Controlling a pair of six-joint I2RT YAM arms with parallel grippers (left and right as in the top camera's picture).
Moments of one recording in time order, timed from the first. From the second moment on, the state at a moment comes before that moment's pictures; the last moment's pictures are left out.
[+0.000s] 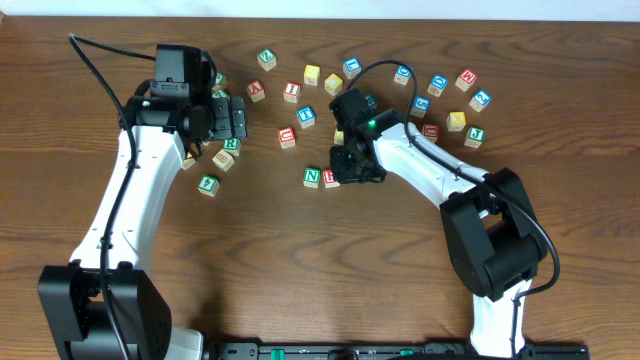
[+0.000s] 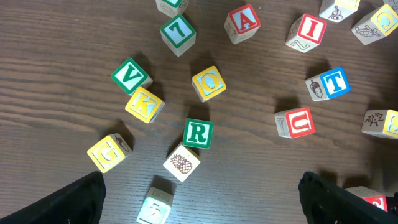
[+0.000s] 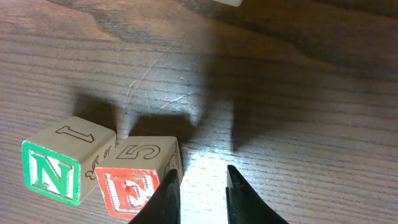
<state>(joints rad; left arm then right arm) -0.06 1.64 1.37 -0.78 0.02 -0.15 0.54 2.08 1.48 -0.76 -0.12 0.44</state>
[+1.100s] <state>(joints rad) -0.06 1.64 1.37 -0.78 0.02 -0.15 0.54 2.08 1.48 -0.73 -0.19 0.47</state>
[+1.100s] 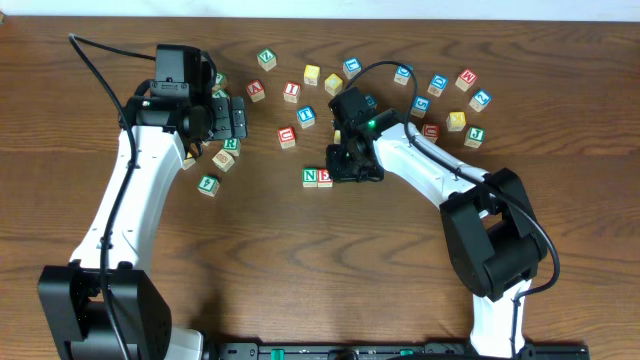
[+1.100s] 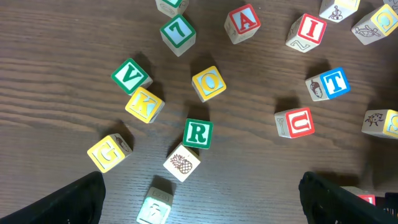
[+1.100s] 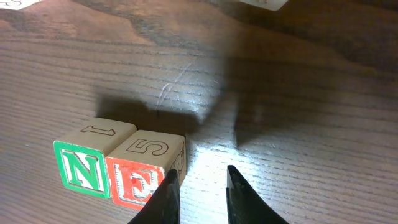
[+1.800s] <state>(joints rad) -0.06 1.64 1.37 -0.78 0.02 -0.15 0.54 2.08 1.57 -0.83 -0.17 0.43</state>
